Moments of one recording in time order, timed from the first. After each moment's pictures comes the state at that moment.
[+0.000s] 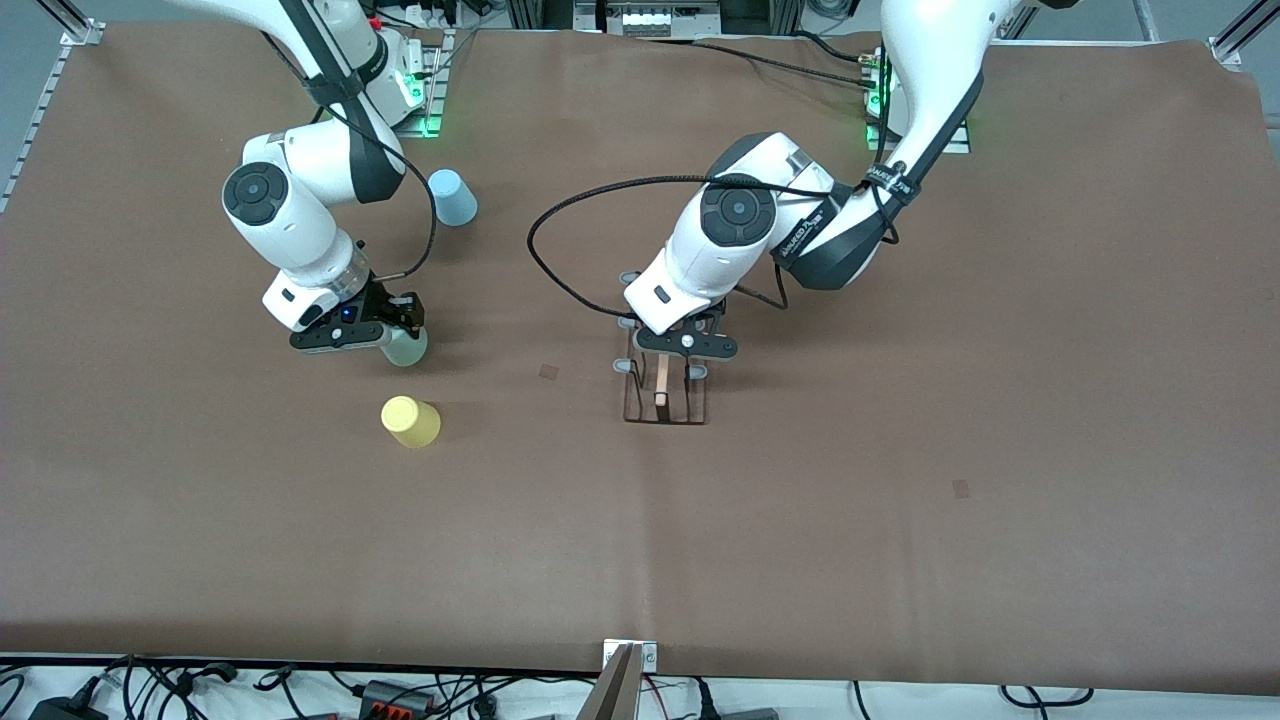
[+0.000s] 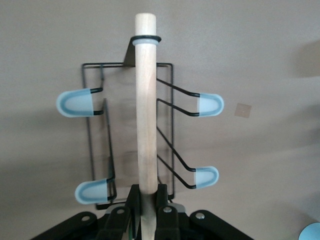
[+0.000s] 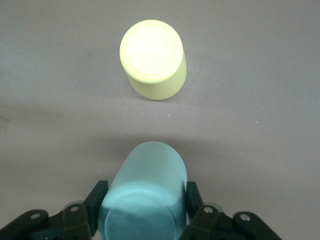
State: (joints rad) left arm -0.33 0.59 -0.44 -1.52 0.03 2.11 -0.67; right arm 0.24 0.17 0.02 -2.32 0.02 2.61 0.13
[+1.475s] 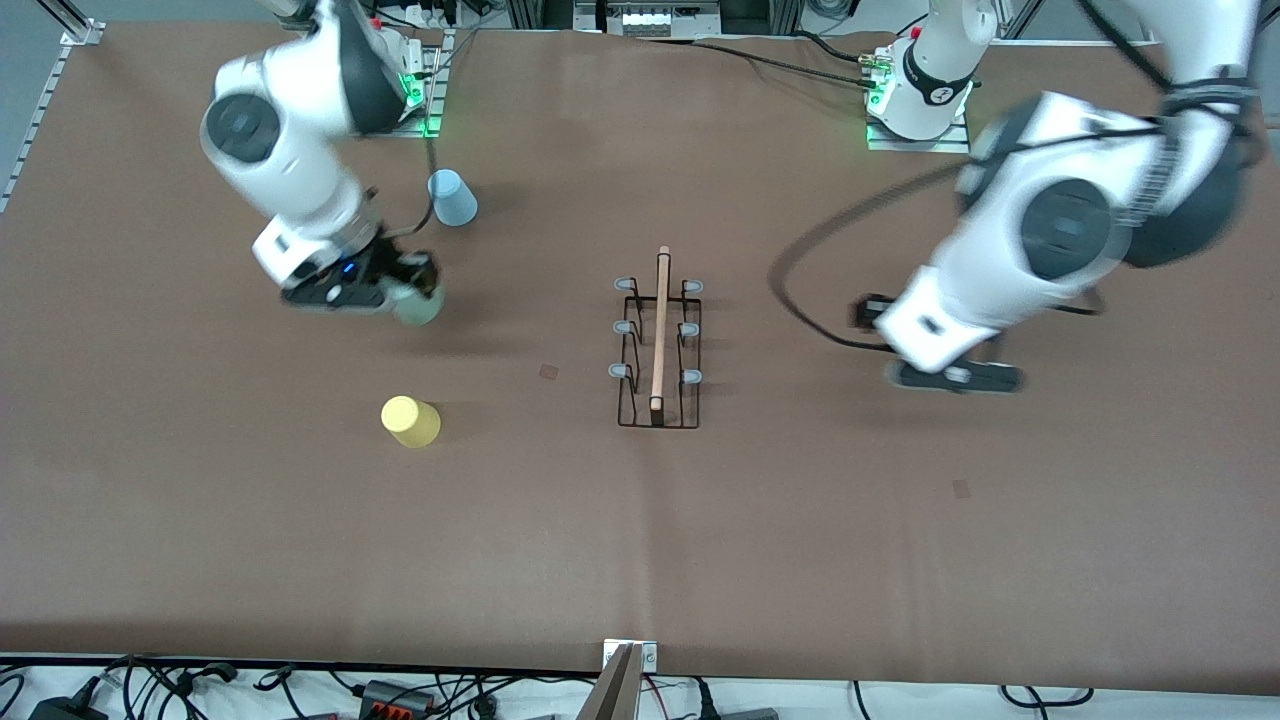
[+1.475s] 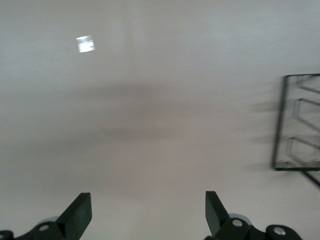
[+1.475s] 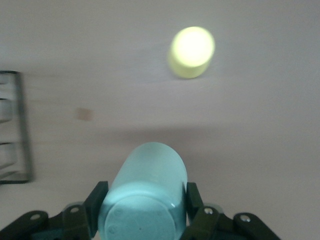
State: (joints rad) left arm 0.10 0.36 -0.42 -1.46 0.14 1.57 -0.28; right arm 0.30 0.00 0.17 -2.10 0.04 2.15 0.56
